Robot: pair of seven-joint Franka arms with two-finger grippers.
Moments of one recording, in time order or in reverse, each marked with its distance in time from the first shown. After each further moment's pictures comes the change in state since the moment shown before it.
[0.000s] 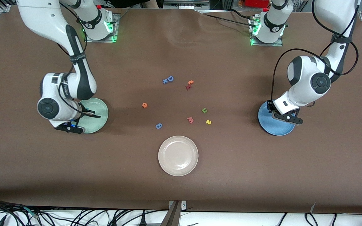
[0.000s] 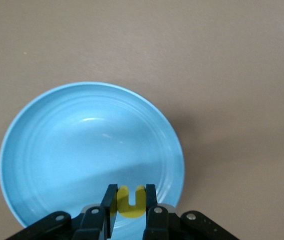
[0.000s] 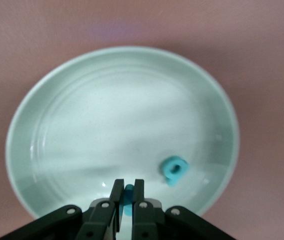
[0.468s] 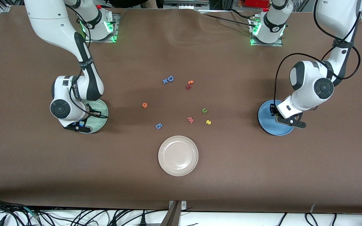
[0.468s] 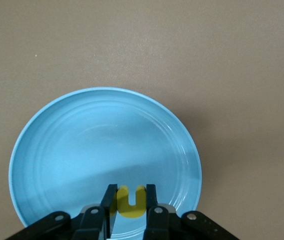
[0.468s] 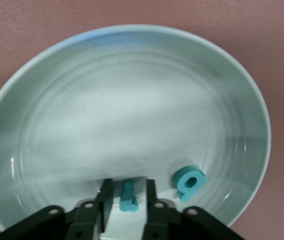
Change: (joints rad) left arm 0.018 0.041 -0.002 0.032 0.000 0.000 0.011; right arm 0.003 0.032 0.009 -0.016 0.006 0.040 -0.001
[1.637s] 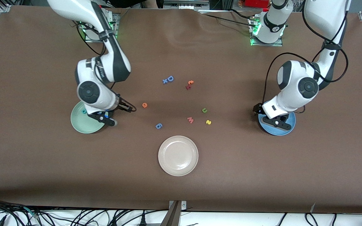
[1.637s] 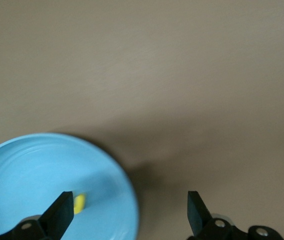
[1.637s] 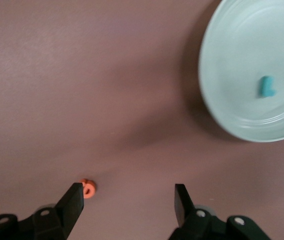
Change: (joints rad) left arm -0.103 0.017 -0.043 0.073 -0.023 0.000 -0.035; right arm 0.262 -0.096 0.014 0.109 0.100 -0.122 0.480
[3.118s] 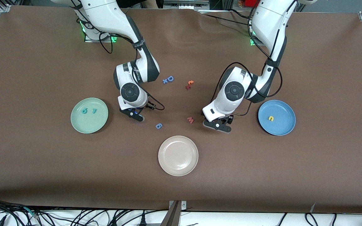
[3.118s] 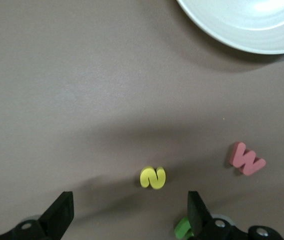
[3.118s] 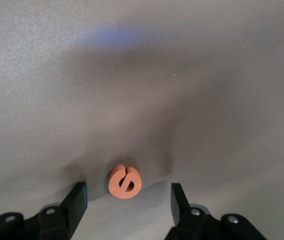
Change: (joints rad) left arm -0.290 0.305 -0.026 0.339 -0.005 0.017 -0.384; right arm 0.147 0.172 -0.002 -0.004 0.140 0.124 0.095
